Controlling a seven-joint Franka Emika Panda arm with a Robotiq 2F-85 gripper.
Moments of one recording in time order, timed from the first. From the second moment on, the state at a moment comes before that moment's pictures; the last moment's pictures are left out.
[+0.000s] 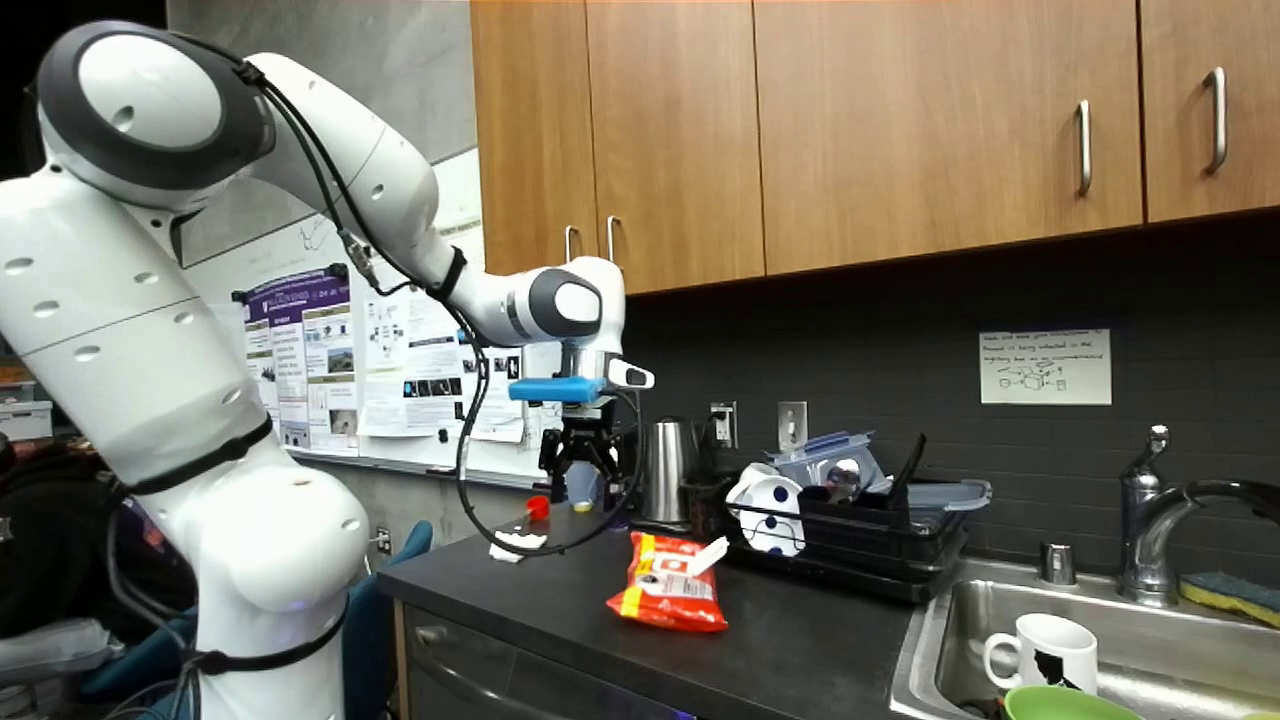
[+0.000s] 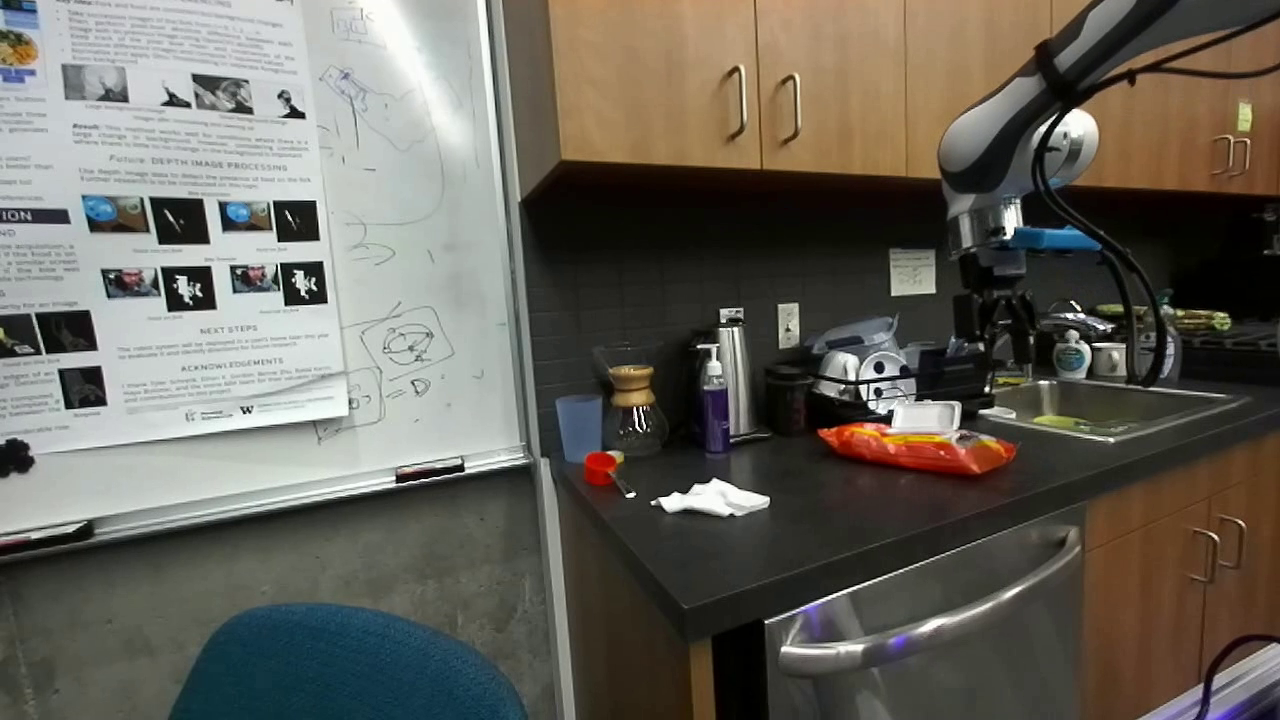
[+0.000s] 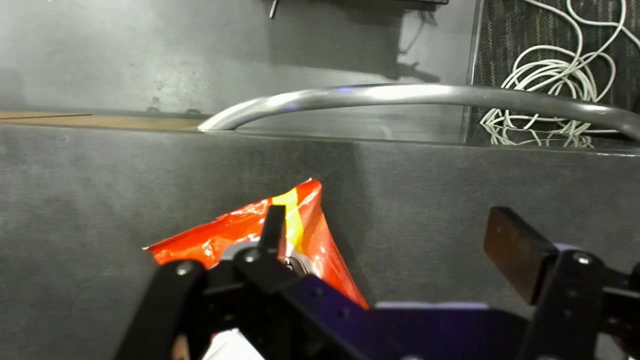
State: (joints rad) arm -0.07 -0.46 -0.08 -2.52 -0.06 1.92 -0.18
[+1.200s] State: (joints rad) arm -0.04 -0.49 -0.08 -2.54 -0.06 1.91 -0.16
